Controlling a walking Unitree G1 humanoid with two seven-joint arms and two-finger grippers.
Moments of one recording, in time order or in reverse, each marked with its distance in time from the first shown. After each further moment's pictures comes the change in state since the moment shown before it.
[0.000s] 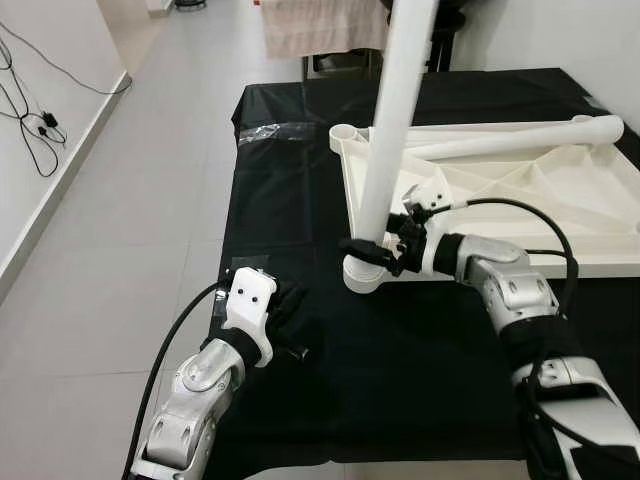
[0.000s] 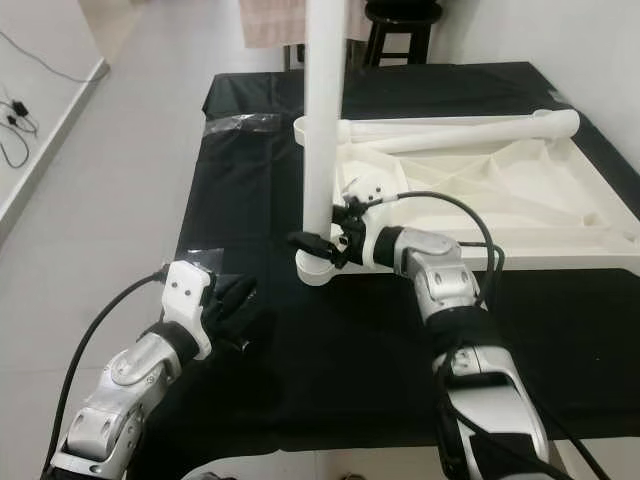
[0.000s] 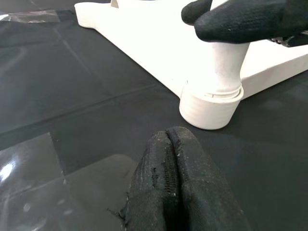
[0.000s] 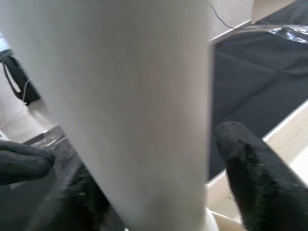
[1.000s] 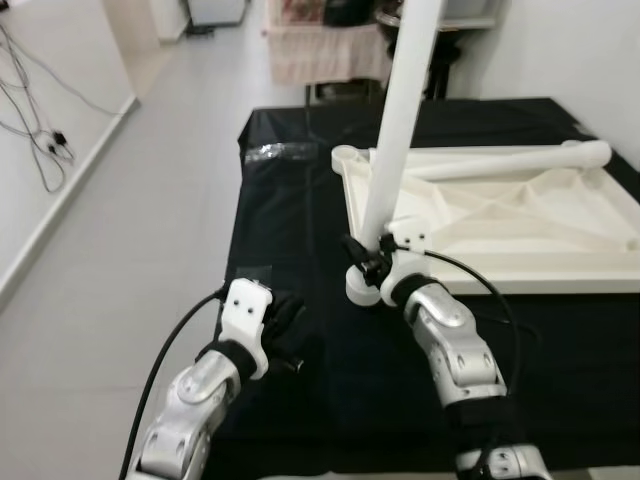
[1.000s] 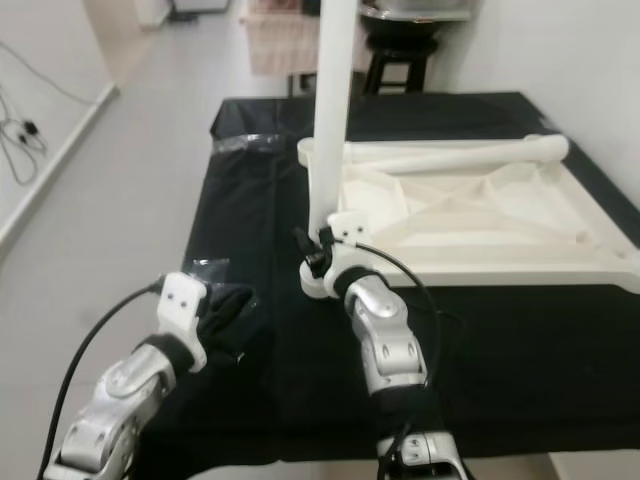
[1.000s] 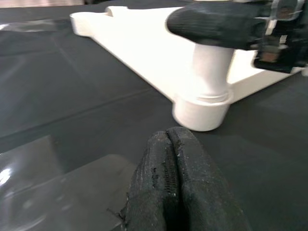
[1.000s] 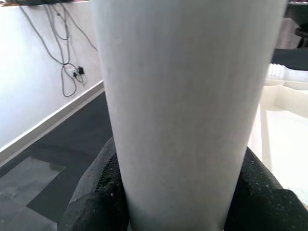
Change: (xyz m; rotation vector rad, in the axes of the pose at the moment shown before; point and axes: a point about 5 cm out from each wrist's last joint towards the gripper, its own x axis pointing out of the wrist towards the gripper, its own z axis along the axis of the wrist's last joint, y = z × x) left arm -0.002 0.001 -0.001 0.005 0.006 -0.010; right arm 0.022 0.048 -0.026 0.018 -0.136 -0.534
